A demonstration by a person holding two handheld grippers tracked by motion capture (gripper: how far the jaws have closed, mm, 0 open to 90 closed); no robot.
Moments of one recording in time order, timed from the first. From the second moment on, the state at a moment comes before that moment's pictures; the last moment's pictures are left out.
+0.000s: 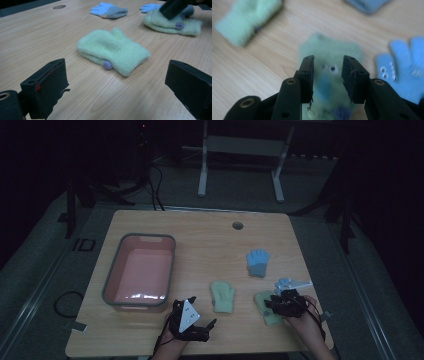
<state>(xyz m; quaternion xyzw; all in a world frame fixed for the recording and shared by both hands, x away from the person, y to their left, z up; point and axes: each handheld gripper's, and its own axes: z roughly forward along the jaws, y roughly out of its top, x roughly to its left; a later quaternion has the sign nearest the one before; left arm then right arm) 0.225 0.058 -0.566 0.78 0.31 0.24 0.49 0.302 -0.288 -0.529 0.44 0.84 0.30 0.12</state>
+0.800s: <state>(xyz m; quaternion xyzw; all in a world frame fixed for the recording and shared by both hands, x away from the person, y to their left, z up) 0.225 0.058 -0.566 0.78 0.31 0.24 0.49 0.295 -0.250 -0.490 0.51 0.78 0.33 0.18</state>
